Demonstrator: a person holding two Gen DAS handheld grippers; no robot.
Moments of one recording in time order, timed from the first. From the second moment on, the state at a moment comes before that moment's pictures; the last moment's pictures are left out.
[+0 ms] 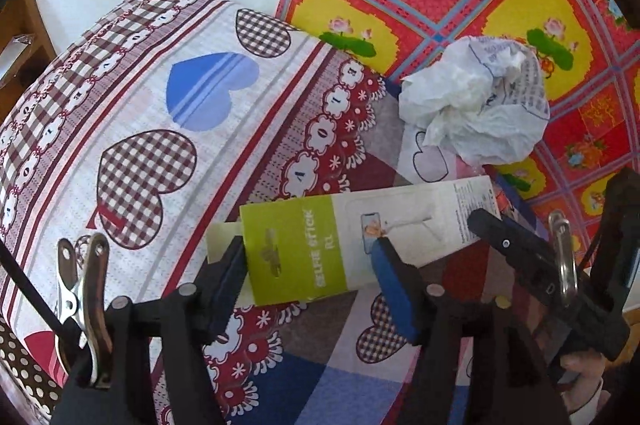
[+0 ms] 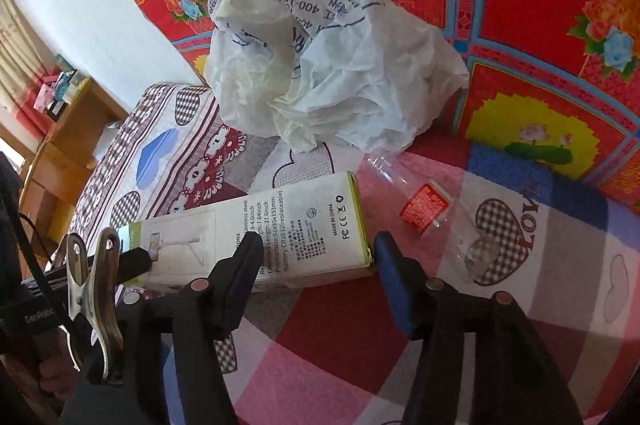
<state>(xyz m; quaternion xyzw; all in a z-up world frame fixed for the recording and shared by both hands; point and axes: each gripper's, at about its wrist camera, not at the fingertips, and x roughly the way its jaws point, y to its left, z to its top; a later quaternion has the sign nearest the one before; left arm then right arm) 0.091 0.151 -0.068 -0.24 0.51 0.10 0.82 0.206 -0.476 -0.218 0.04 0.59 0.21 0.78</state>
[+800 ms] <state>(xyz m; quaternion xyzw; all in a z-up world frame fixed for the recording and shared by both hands) 0.115 0.153 -0.083 -0.26 0.52 0.08 0.81 0.217 -0.466 -0.234 0.07 0.61 0.22 0.76</state>
